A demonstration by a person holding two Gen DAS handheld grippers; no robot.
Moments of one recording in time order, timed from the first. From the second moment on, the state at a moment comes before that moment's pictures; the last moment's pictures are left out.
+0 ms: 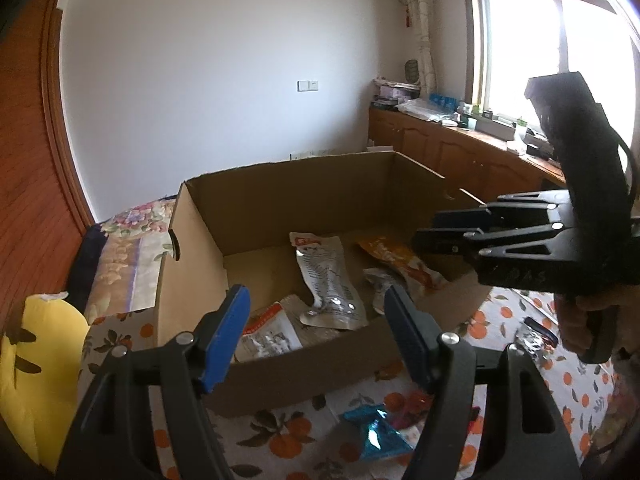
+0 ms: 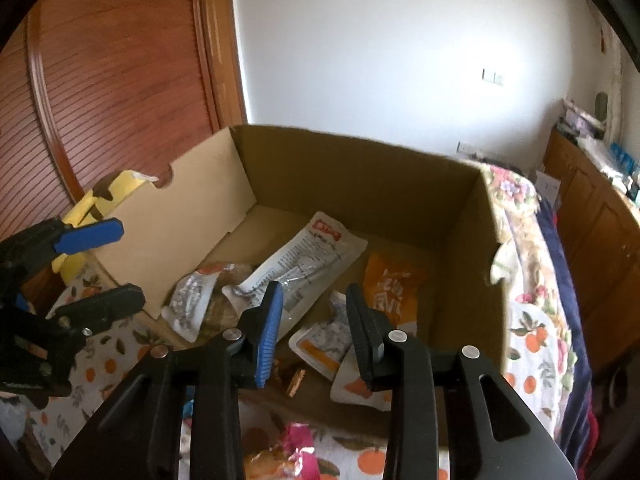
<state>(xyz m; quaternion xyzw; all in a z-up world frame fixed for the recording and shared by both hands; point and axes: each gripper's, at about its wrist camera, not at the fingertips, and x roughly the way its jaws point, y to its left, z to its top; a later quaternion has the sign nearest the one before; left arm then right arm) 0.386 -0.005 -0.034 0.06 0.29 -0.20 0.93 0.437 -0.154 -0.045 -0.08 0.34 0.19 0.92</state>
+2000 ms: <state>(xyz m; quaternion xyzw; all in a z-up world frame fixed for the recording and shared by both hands) 0.347 -0.123 -0.113 0.18 0.39 -0.24 0.87 0.327 -0.267 -0.155 -0.03 0.42 0.15 0.89</state>
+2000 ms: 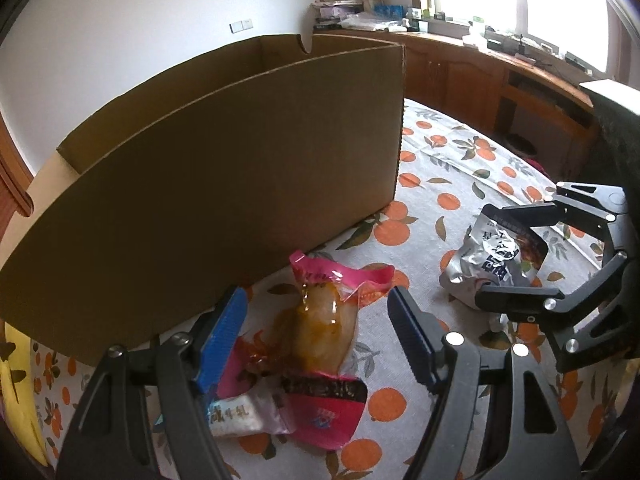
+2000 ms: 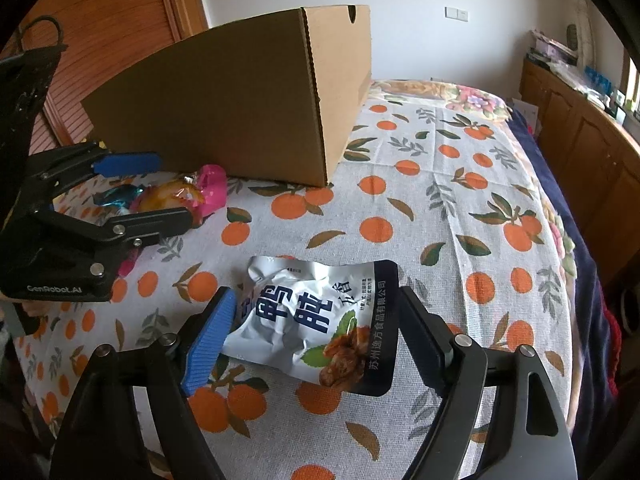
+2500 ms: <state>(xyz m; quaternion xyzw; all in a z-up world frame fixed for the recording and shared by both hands) 0.358 -0.136 -0.125 0.20 0.41 -0.22 0.86 0.327 -0.267 -0.155 -0.03 0.42 0.15 0.89</state>
